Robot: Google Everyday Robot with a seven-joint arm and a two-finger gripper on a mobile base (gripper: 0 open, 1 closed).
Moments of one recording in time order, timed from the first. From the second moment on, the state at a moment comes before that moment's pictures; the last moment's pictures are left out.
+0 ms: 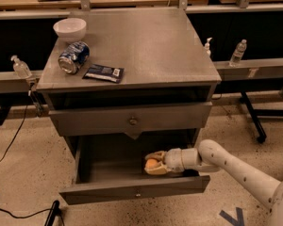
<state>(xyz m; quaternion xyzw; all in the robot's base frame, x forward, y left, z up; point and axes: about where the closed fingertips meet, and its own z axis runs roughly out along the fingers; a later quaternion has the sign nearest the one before) 0.573 -0.049 0.425 -0.53 0.64 0.39 0.40</state>
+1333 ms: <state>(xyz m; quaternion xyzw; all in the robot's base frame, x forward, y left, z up) 0.613 -0.076 0.404 -0.55 0.66 0.31 0.41</state>
